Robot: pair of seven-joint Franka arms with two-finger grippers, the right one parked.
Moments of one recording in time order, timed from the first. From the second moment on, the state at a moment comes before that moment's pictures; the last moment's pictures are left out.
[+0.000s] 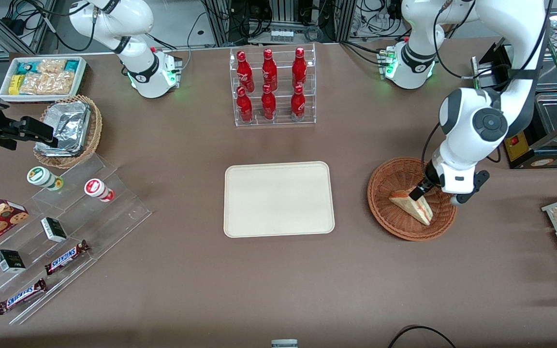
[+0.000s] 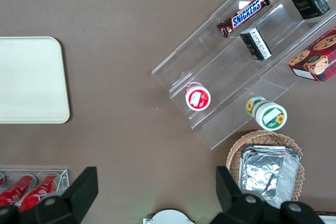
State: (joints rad) arm -0.04 0.15 -0.13 -2.23 0.01 2.41 -0.90
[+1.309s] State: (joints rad) arm -0.11 0.17 -0.14 -1.91 0.06 2.07 -0.89
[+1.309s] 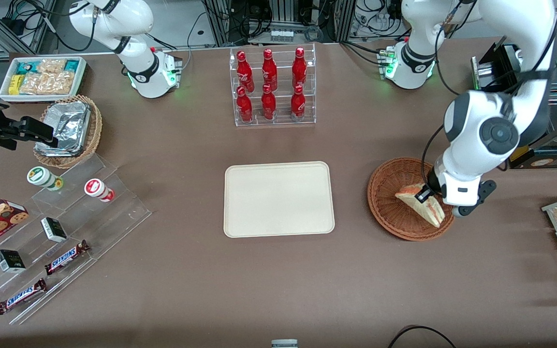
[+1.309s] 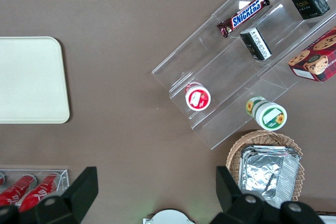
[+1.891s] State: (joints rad) arm -0.50 0.32 -0.15 -1.64 0.17 1.89 -0.94
